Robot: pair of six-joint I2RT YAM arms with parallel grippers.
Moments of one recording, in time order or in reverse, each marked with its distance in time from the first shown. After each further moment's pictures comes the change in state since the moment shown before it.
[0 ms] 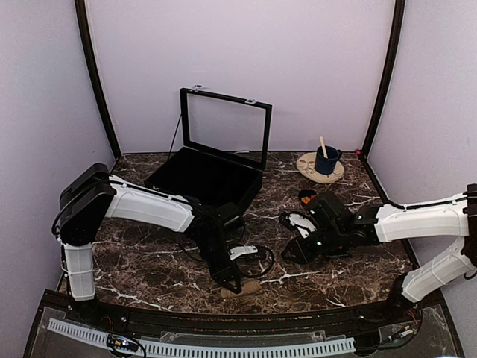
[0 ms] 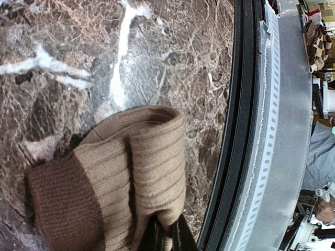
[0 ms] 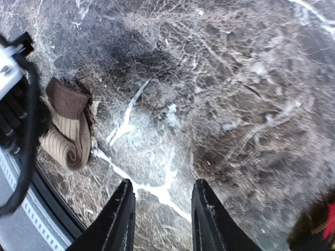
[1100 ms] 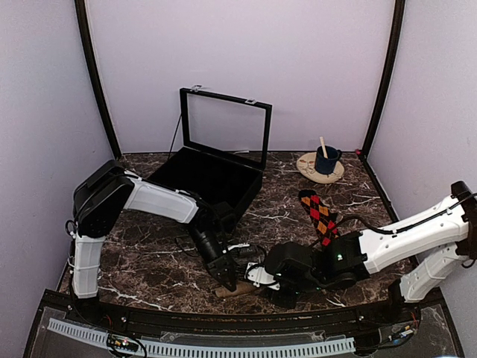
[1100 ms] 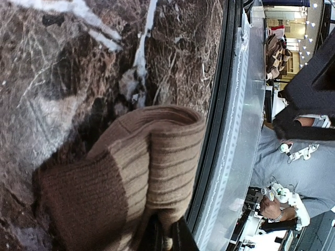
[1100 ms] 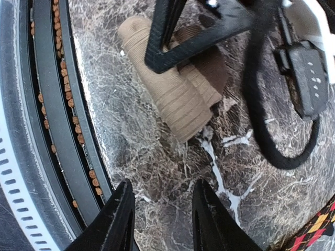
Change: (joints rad) left arm 0.126 0.129 0.069 -0.163 0.246 0.055; right arm 0.535 0.088 0.158 -0.122 0.354 -0.283
